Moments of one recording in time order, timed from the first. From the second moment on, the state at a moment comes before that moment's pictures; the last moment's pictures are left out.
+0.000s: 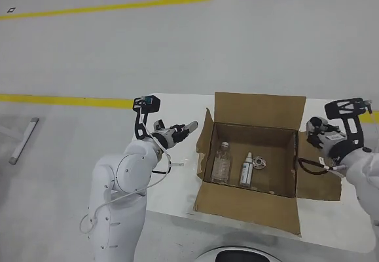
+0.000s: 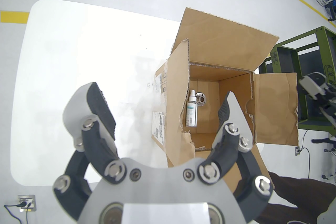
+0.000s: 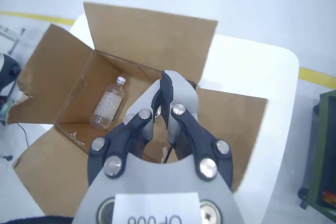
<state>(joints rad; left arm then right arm) 0.96 -1.42 -1.35 -1.93 1.03 0.21 -1.17 -1.47 -1.10 1.72 -2.24 -0.87 0.20 0.84</state>
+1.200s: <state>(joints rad) 0.96 -1.42 -1.35 -1.93 1.03 0.21 -1.17 -1.47 -1.10 1.82 -1.70 -0.14 -0.28 1.02</state>
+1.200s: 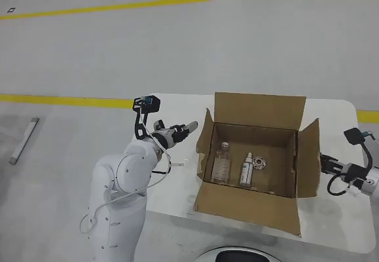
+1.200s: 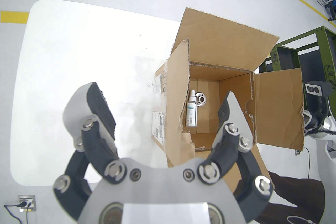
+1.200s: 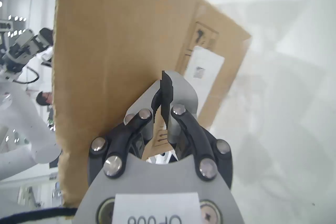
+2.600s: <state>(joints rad) 0.89 -1.42 -1.12 -1.67 0.94 -0.14 -1.03 -1.49 -1.06 1.84 -1.79 -0.18 -0.14 0.94</state>
